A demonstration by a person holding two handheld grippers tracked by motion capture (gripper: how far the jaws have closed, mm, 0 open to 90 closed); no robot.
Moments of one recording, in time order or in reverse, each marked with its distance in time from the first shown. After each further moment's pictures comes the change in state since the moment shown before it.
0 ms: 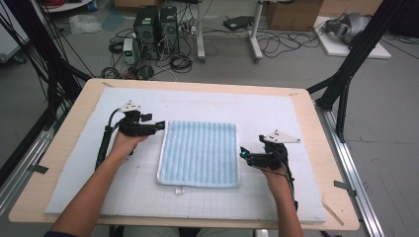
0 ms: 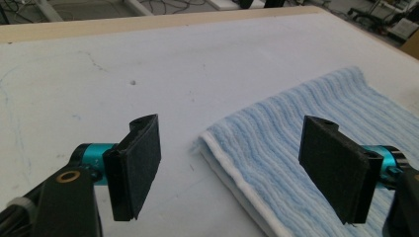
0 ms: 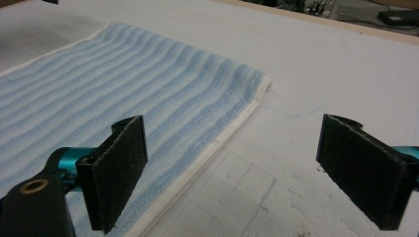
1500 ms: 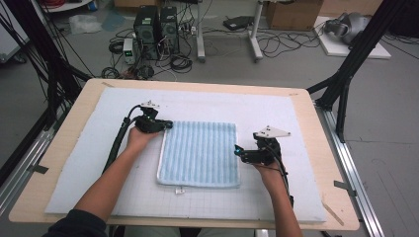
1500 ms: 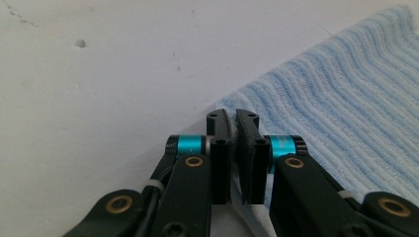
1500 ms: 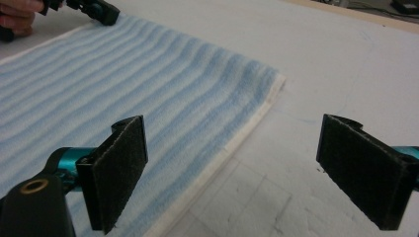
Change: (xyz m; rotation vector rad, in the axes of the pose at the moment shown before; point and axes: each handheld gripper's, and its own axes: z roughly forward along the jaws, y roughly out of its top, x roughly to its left) left arm 0.006 -0.004 0.053 0.199 -0.051 -0.004; right arm 0.004 0.011 0.021 0.052 0.019 -0.019
